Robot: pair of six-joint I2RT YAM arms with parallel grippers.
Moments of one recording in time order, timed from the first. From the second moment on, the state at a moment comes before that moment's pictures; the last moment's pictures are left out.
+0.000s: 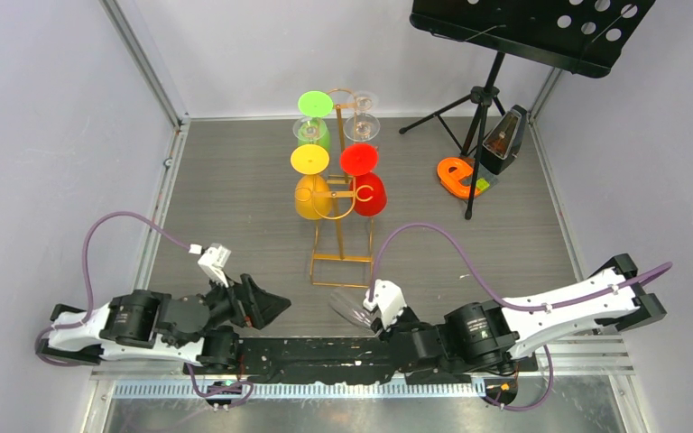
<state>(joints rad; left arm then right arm) -1.61 0.20 0.71 -1.01 -0.70 -1.08 1.79 1.04 0.92 -0.83 0.58 0.76</state>
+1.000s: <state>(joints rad) -1.61 0.02 0.62 -0.86 -0.67 -1.19 1.81 0.91 0.81 -0.23 0.53 -0.12</state>
